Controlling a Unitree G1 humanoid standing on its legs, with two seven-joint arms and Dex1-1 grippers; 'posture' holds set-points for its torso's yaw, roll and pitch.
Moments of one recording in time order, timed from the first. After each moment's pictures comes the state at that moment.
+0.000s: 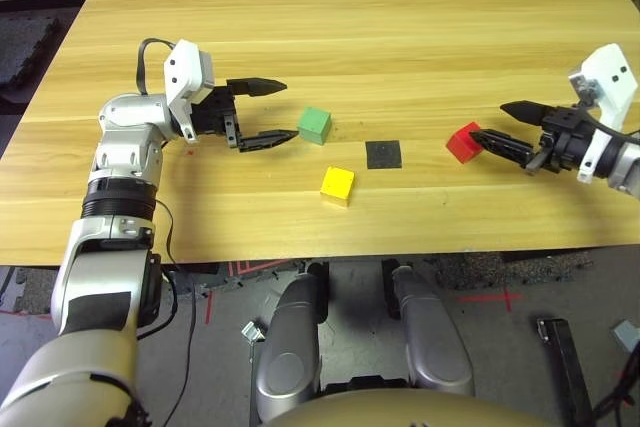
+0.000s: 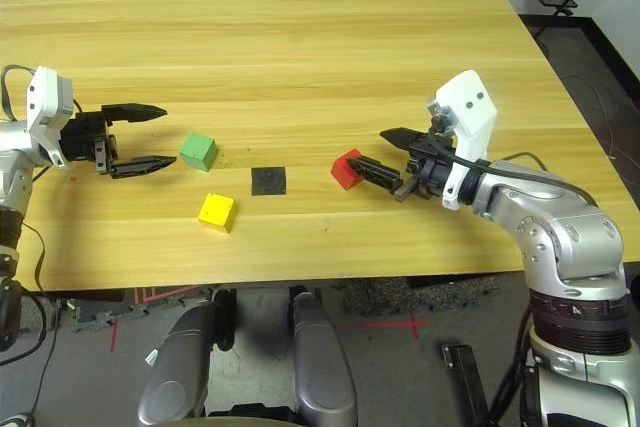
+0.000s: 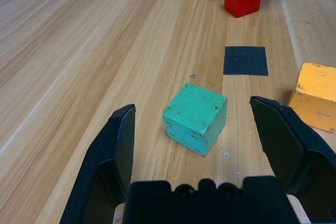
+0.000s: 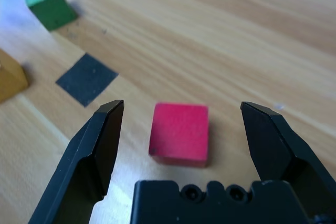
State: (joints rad) left arm -0.78 0.66 0.04 0.64 -0.32 -0.14 -1.44; right arm -0.33 -0.78 -0.20 -0.31 0.60 0.85 0.71
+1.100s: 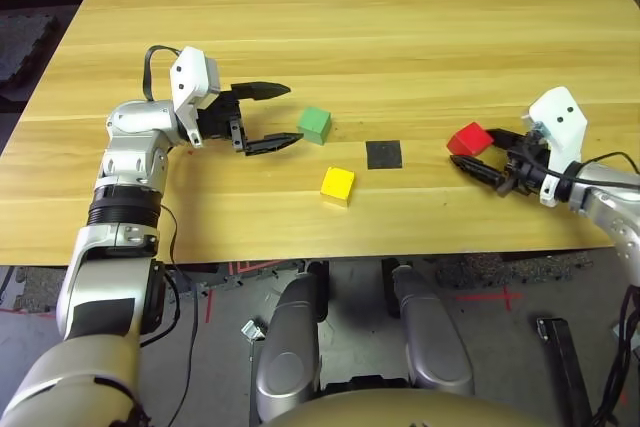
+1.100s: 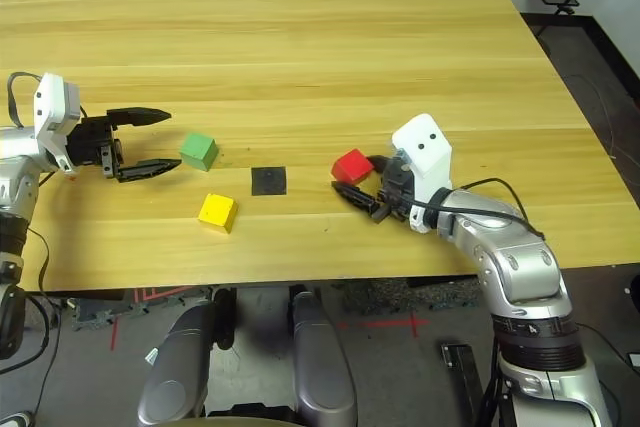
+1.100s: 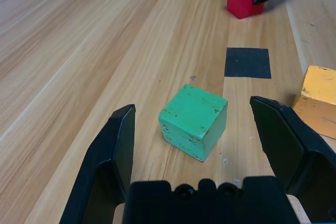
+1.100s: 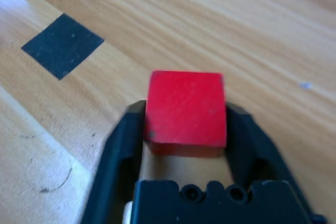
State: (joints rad) left arm -0.74 0.64 0.04 0.59 -0.32 -0.13 -1.40; right arm -0.30 -0.69 -0.08 -0.24 0.42 0.67 0.70
